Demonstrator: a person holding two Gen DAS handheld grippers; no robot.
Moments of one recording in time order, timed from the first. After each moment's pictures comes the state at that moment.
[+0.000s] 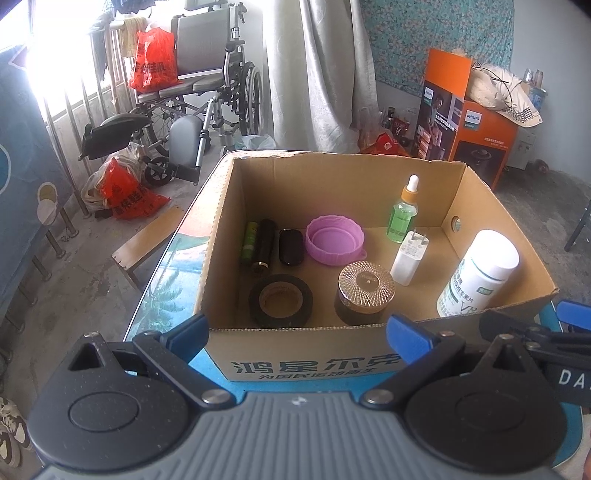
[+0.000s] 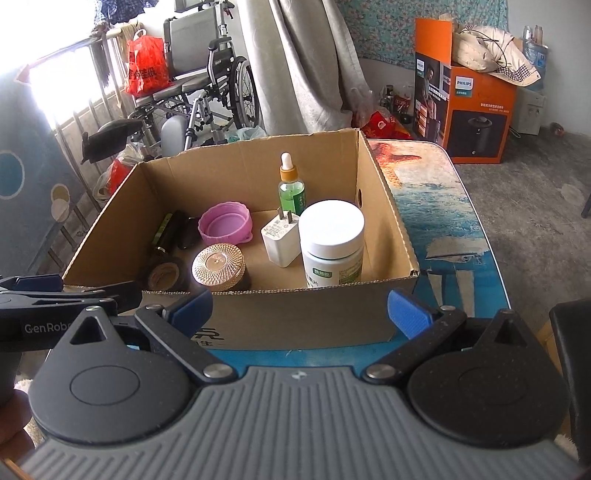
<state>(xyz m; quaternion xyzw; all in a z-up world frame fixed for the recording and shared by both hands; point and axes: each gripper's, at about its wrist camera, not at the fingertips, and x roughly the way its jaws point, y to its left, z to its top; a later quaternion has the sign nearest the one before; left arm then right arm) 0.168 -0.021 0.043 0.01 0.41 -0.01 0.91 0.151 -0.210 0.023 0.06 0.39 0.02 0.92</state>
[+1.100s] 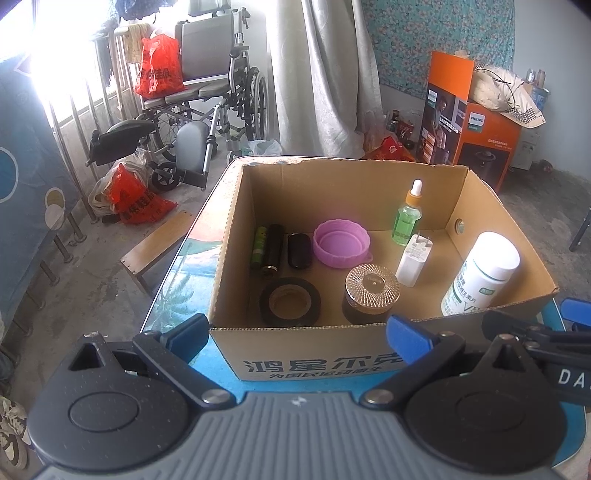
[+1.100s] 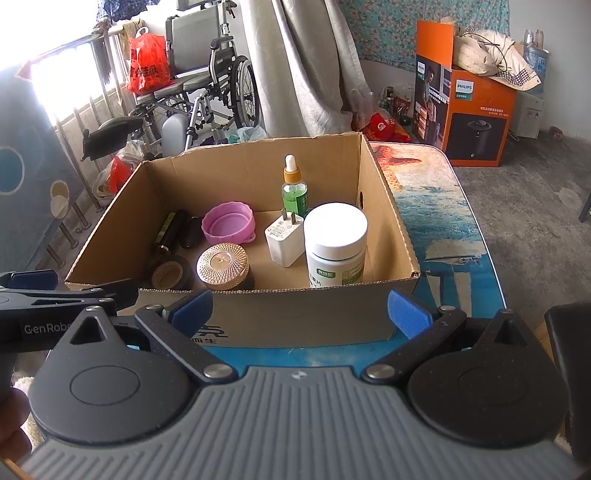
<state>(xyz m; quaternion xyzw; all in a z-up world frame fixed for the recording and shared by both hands) 0.160 -0.023 0.049 0.02 0.40 0.00 0.92 0.146 -0.209 0.031 0.05 0.39 0.02 0.92</state>
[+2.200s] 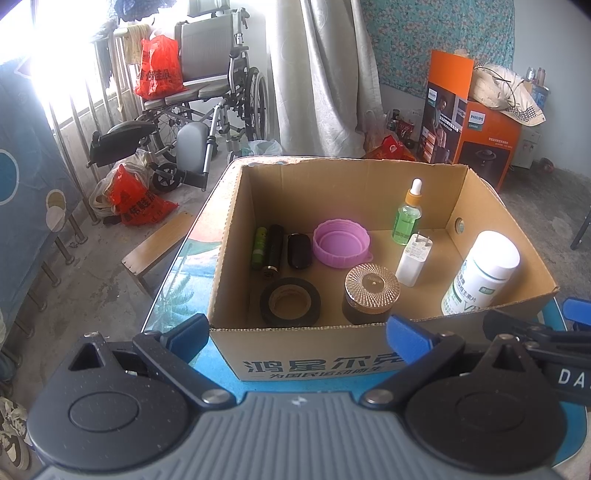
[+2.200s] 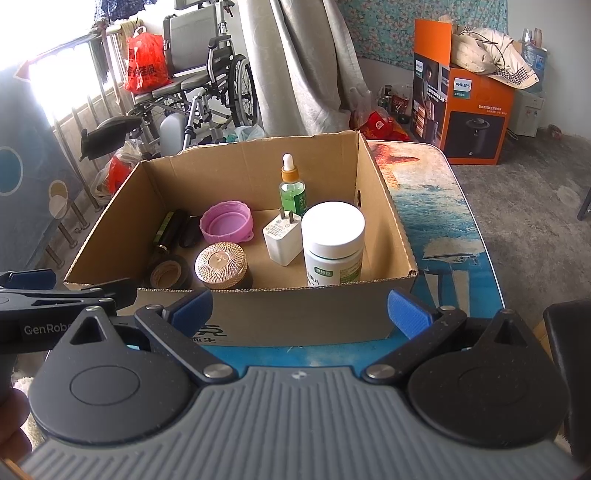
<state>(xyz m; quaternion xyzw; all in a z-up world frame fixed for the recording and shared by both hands) 0.159 -0.024 0.050 0.02 0.40 0.00 0.92 0.145 -0.207 0.032 0.05 0.39 0.02 0.92</state>
